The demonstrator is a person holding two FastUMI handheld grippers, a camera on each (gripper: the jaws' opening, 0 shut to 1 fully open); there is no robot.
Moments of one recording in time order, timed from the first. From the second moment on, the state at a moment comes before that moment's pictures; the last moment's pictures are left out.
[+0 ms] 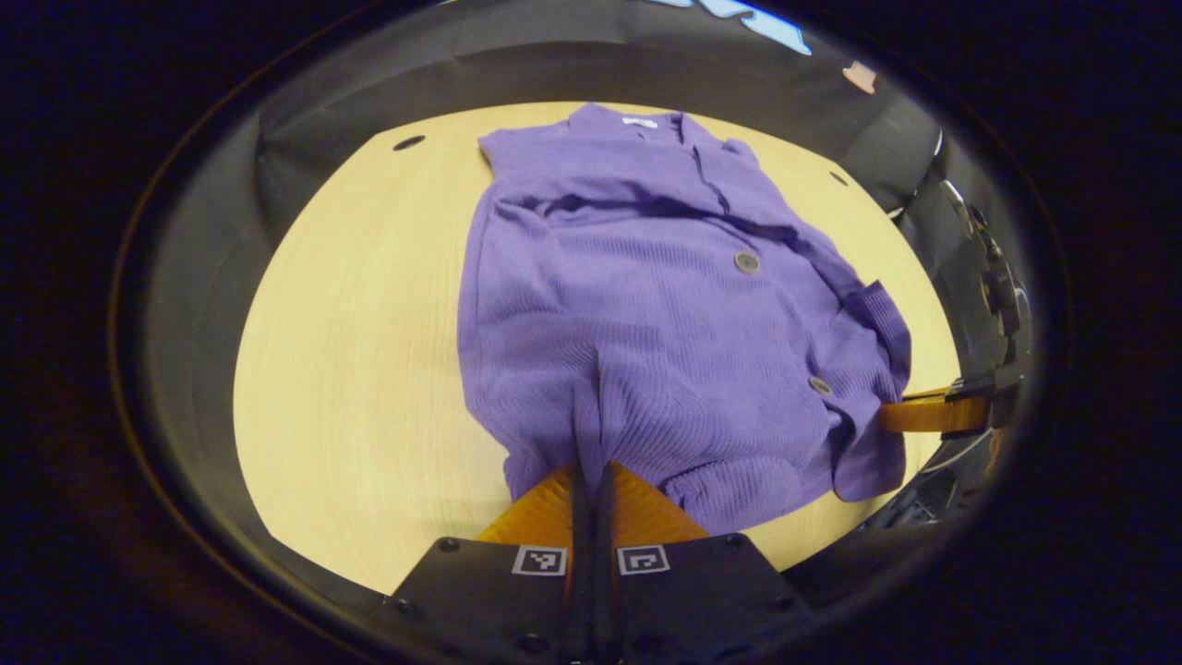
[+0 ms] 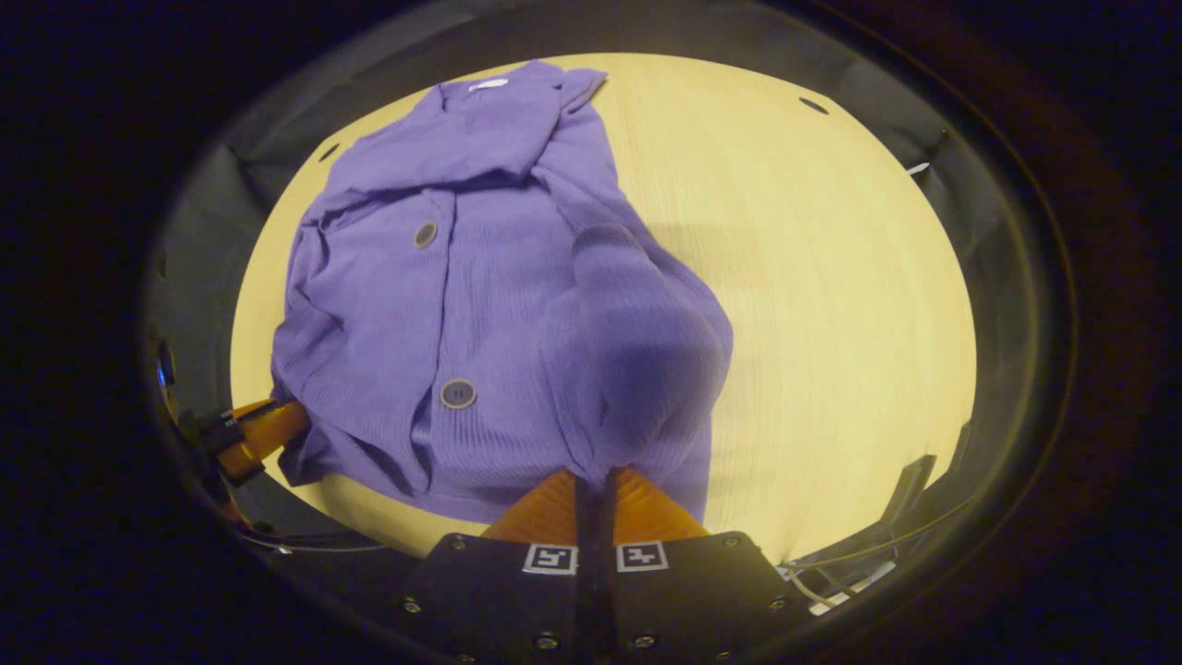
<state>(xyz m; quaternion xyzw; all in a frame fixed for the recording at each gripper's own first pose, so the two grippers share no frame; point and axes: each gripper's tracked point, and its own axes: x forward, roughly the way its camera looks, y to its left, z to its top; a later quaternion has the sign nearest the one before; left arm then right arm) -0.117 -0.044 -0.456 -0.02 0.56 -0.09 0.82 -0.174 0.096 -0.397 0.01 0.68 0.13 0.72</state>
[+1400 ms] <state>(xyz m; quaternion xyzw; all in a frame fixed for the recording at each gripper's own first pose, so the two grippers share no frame) 0.175 -0.035 -0.348 -0.02 0.41 -0.08 0.91 0.120 0.157 -0.292 0.03 0.51 0.17 0.84</state>
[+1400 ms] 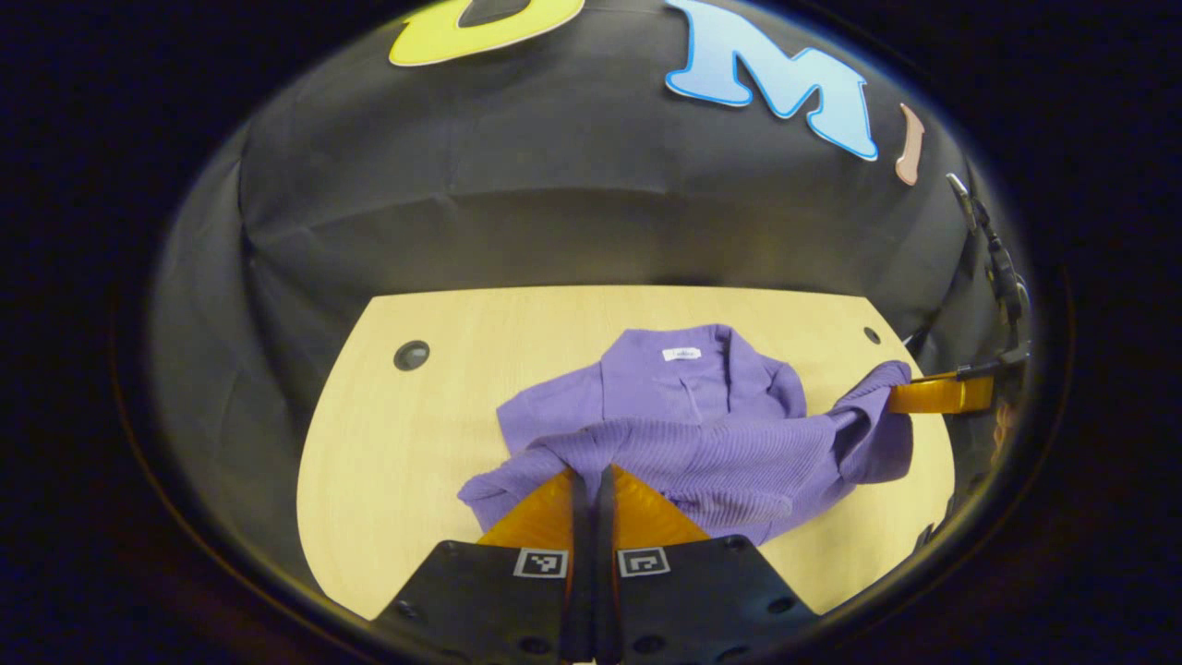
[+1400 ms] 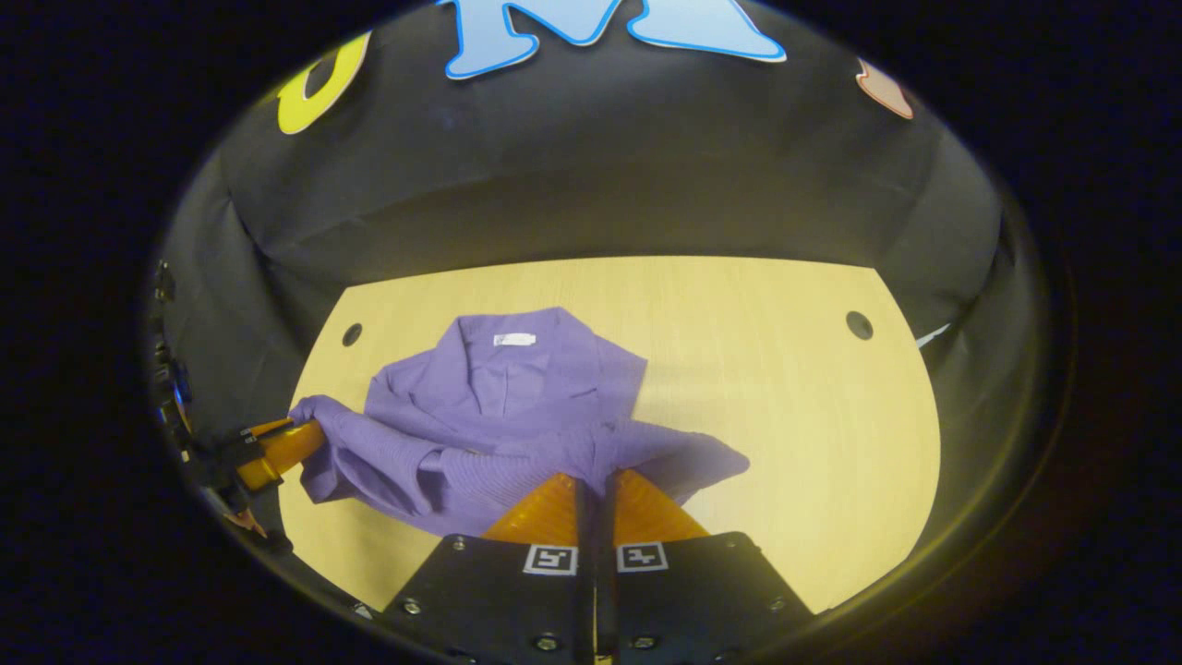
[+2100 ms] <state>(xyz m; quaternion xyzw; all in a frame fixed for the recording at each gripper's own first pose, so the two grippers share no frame) 0.284 -0.033 -0.346 -0.02 0.37 -0.06 0.92 0.224 0.187 -0.303 0.04 0.47 0.15 0.87</state>
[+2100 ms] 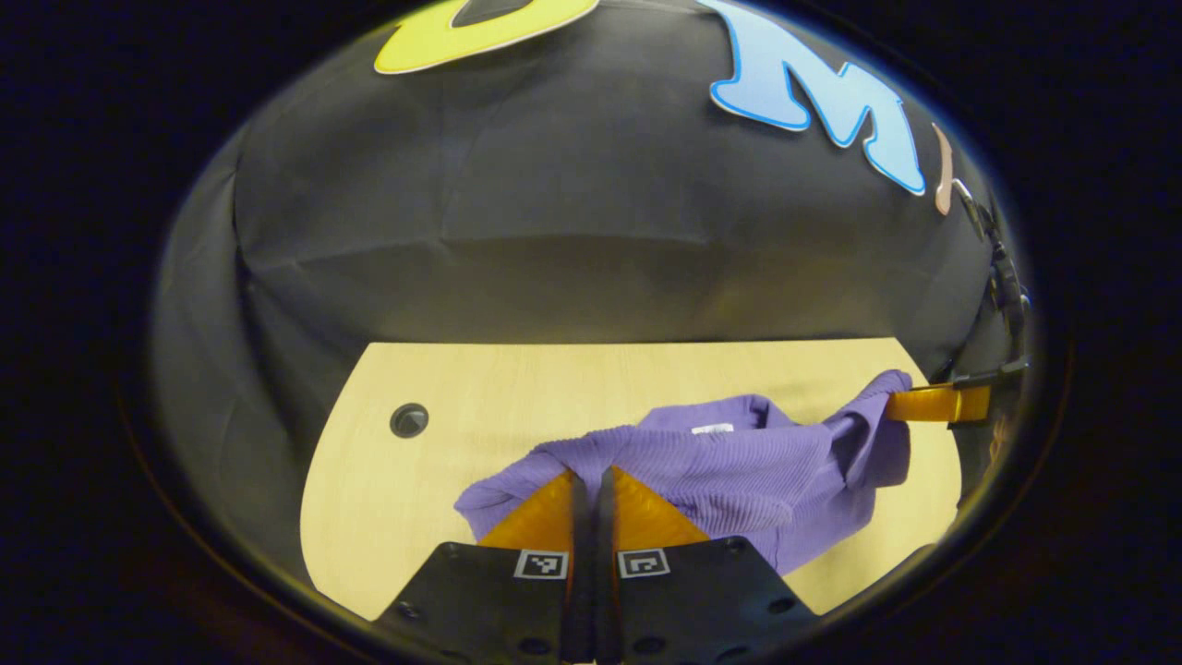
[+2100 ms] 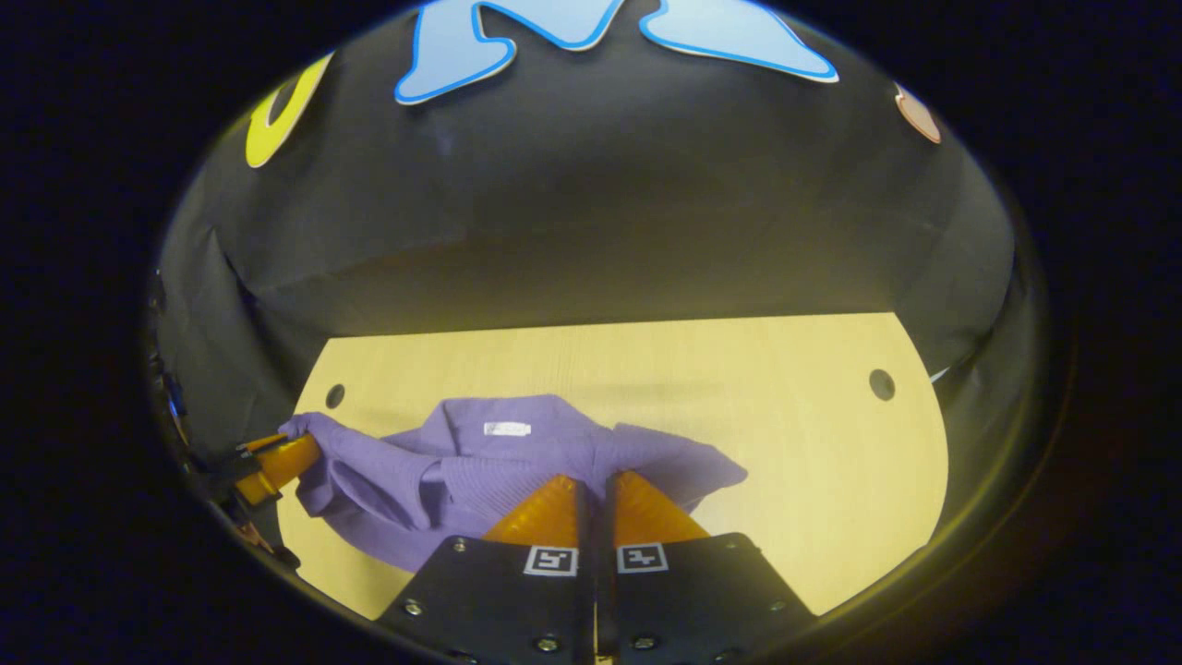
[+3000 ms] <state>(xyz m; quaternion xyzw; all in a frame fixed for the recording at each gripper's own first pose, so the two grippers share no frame) 0.355 -0.050 -0.403 -0.04 0.36 -0.04 0.93 0.272 0.198 -0.336 0.02 0.46 0.13 0.88</state>
